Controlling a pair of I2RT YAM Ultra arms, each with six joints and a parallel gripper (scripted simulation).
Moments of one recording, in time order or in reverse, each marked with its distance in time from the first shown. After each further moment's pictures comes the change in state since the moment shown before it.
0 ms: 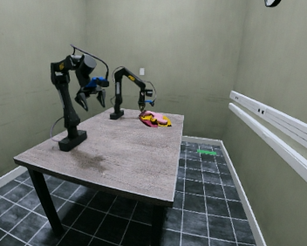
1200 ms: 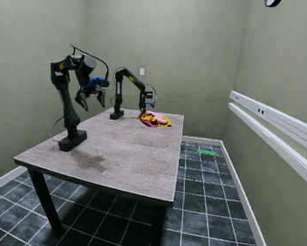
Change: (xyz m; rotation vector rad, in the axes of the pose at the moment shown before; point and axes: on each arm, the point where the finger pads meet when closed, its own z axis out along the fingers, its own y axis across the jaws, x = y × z) left arm -0.010 -0.002 0.021 0.006 -0.039 0.003; right arm 0.000 0.000 0.000 0.000 0.000 0.000
